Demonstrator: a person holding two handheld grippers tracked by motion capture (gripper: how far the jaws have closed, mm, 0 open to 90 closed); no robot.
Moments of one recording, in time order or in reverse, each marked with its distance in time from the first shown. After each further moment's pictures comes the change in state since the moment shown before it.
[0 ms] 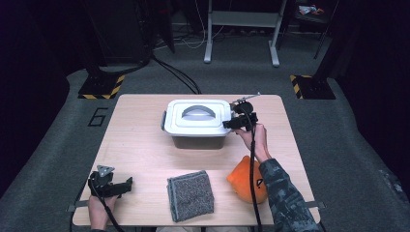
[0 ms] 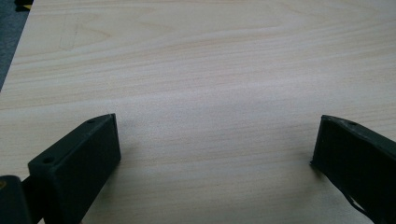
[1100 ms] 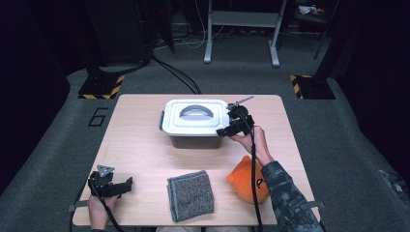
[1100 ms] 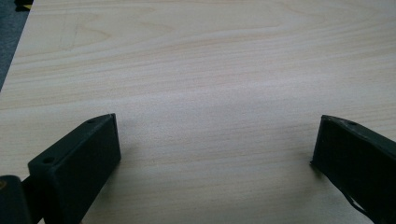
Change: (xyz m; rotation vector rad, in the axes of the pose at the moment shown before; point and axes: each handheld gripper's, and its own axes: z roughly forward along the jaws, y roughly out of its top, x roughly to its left) left arm 0.000 0.000 0.000 0.001 0.001 0.001; right arm 0.016 -0.006 -0.003 0.071 0.079 -0.132
